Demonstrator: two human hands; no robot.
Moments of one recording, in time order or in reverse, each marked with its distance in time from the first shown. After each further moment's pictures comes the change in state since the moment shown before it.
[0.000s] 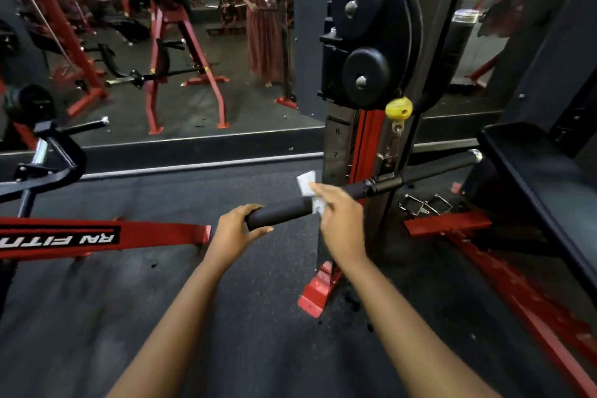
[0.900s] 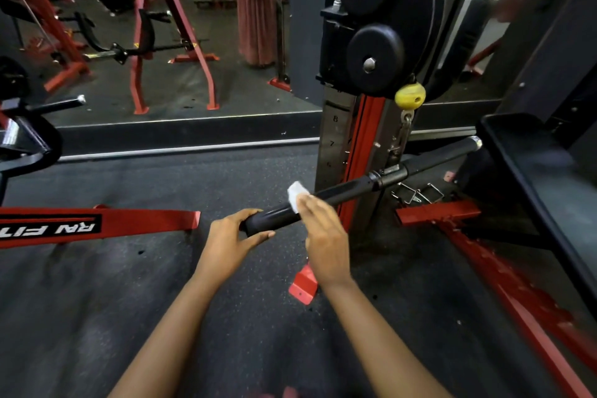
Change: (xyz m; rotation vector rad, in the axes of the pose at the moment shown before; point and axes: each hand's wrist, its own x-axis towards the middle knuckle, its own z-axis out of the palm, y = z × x) left_hand -0.017 0.016 0.005 -0.115 0.026 -0.039; right_hand -0.031 0.037 0.038 -0.368 0.068 -0.340
